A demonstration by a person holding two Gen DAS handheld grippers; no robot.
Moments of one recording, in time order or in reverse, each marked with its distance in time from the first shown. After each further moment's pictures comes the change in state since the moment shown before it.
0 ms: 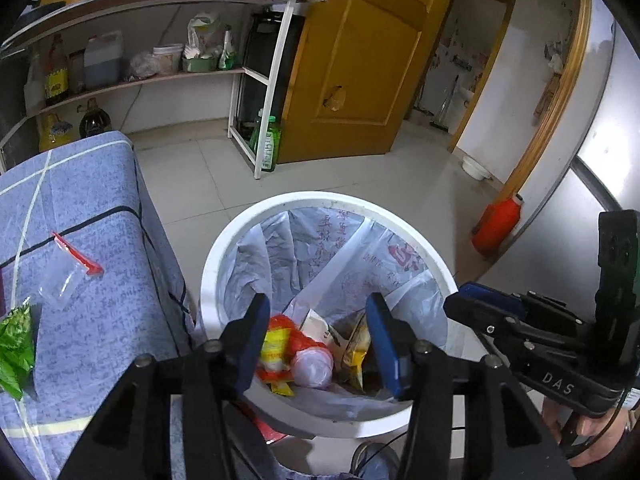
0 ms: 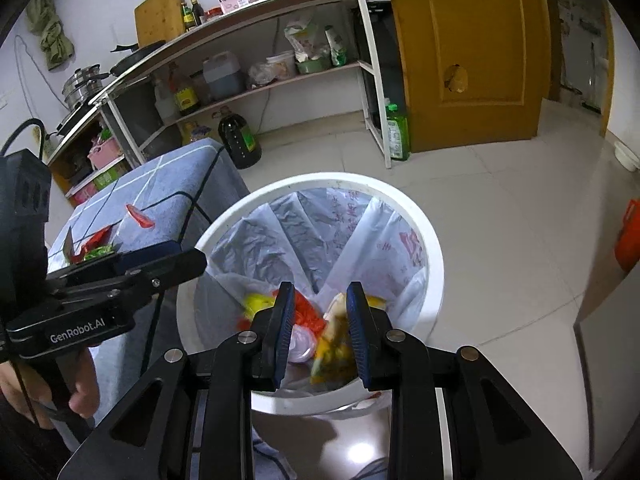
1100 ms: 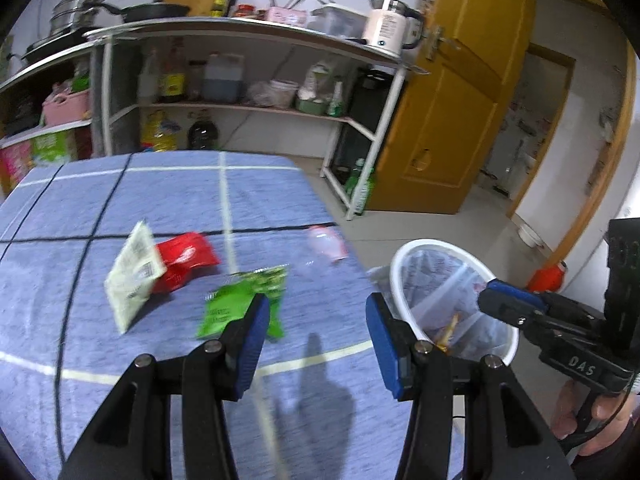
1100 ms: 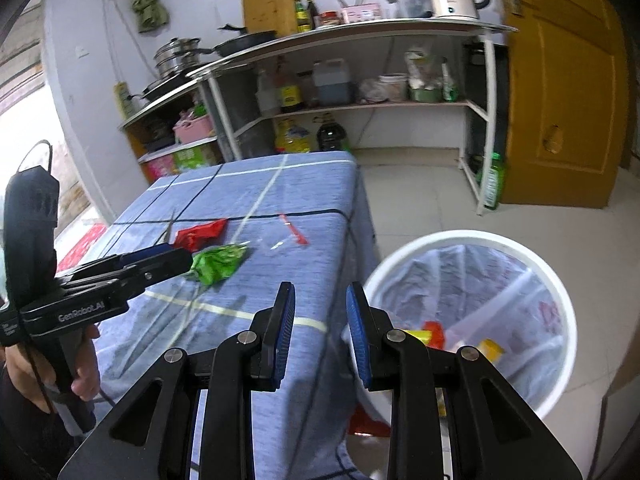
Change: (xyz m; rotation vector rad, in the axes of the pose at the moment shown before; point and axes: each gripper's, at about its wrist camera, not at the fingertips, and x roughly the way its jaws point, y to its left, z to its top) left arm -0.134 0.123 -0.044 -0.187 -0.172 0.224; right arm 0.002 0.152 0.011 -0.245 -0.037 0.224
